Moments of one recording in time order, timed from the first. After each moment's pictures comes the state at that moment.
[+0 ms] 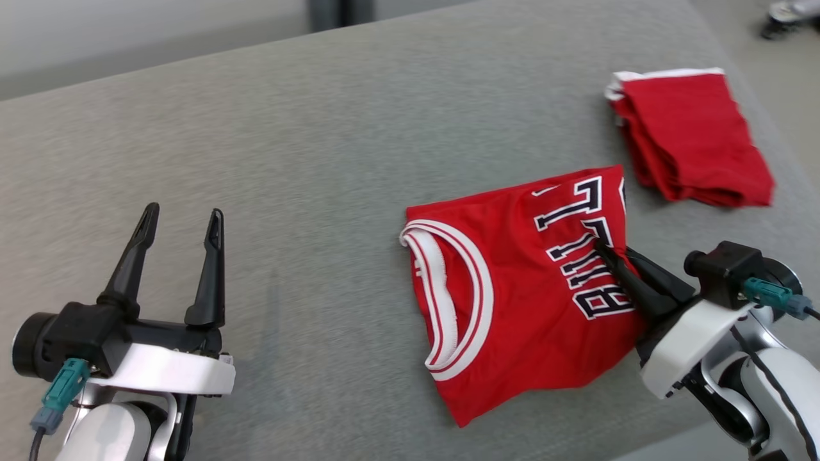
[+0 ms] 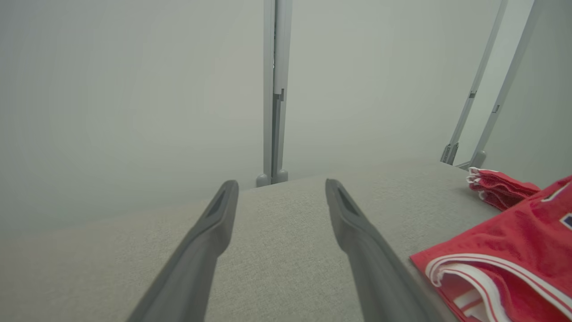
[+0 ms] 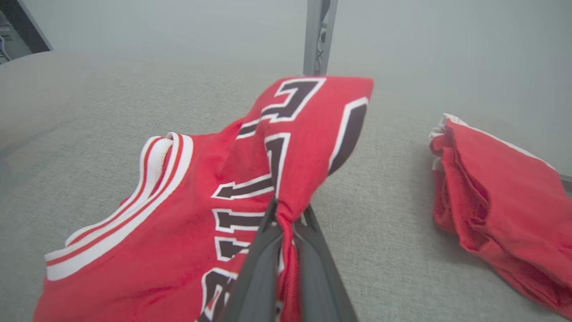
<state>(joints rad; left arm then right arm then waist) -0.15 0.37 -0.28 -0.10 -0.42 0.20 -0.20 -0.36 -0.47 0.51 0.14 0.50 0.13 -0.01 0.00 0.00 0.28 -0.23</state>
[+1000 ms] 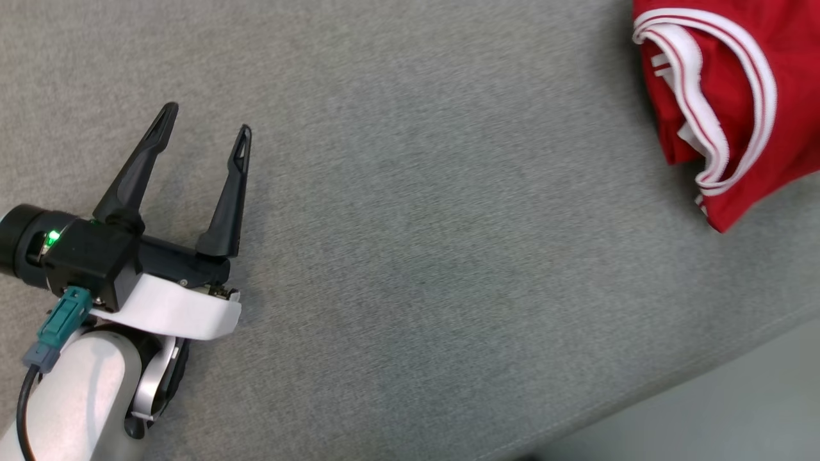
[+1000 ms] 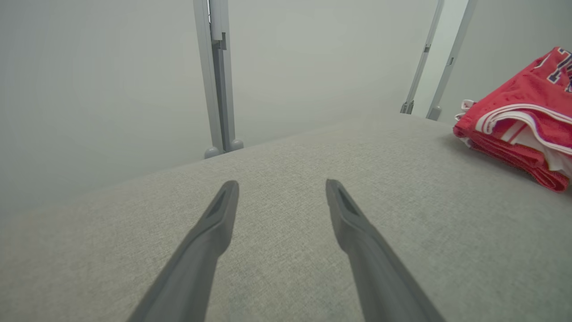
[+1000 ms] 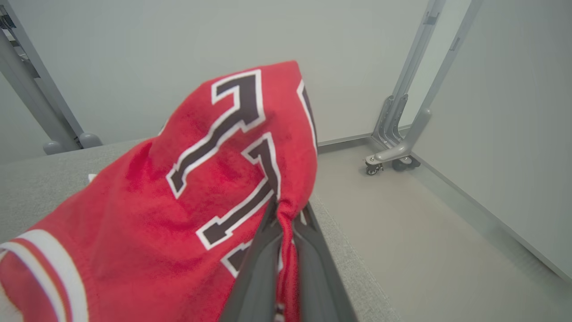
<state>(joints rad) -0.36 0.45 -0.35 -0.19 -0.34 0.15 -0.08 -0.90 -0.57 0.37 0.80 0.80 0.13 -0.25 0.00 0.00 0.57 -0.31</state>
